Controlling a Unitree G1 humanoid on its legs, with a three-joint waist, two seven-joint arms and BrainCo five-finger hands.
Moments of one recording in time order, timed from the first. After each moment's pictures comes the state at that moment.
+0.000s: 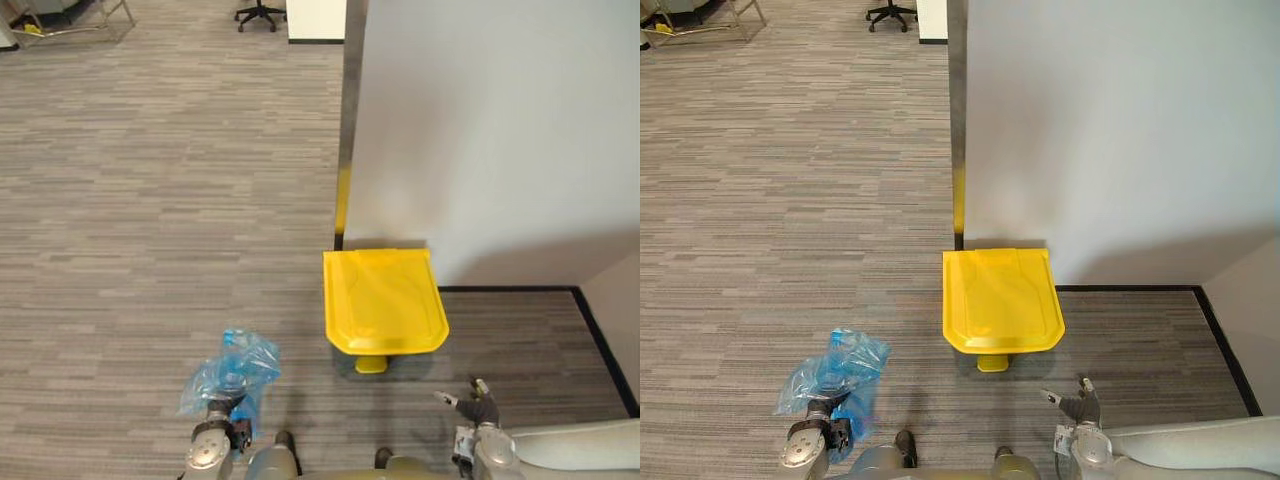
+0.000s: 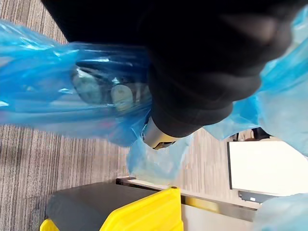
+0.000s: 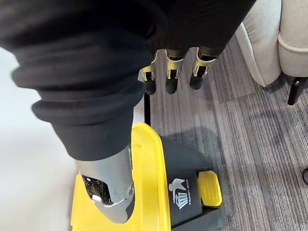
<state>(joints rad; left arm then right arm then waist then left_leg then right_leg) 0.24 0.10 0.03 0.48 -0.08 -0.16 0.09 0.12 -0.09 -0.24 0.67 -0.04 -0.10 -0.15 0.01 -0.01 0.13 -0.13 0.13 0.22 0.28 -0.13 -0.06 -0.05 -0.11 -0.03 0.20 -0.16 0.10</state>
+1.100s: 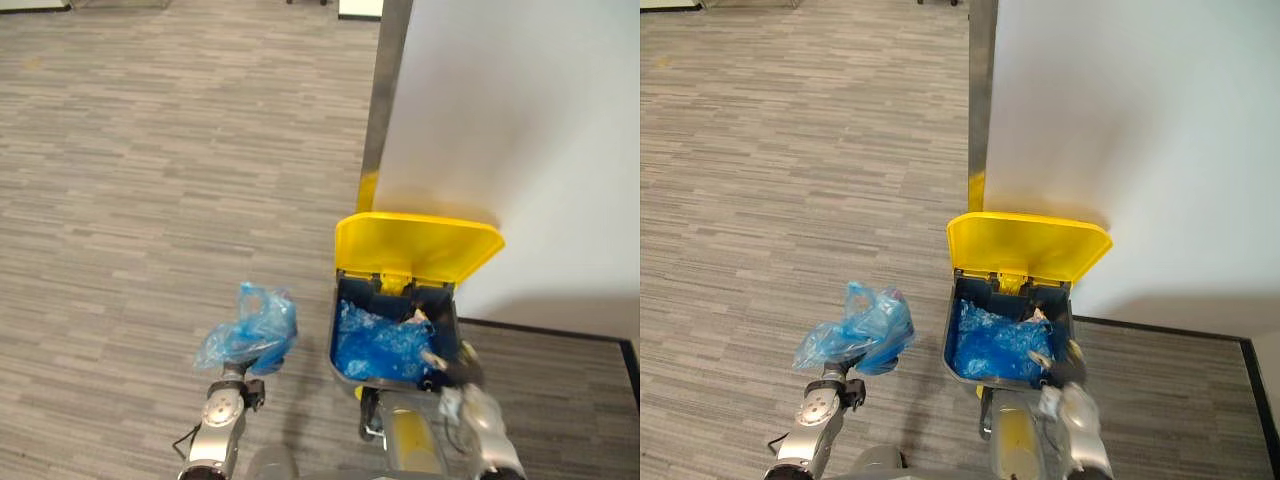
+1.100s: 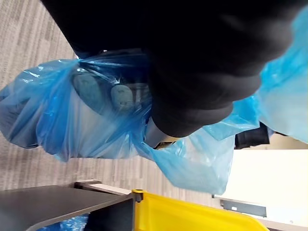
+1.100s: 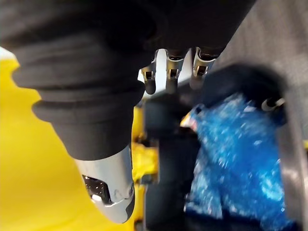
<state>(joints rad) 0.09 0.13 -0.03 0.47 -0.08 -0.16 0.09 -0.11 -0.08 -0.09 0.58 0.01 -0.07 -0.15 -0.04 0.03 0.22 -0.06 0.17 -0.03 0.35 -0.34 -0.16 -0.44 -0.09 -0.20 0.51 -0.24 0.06</state>
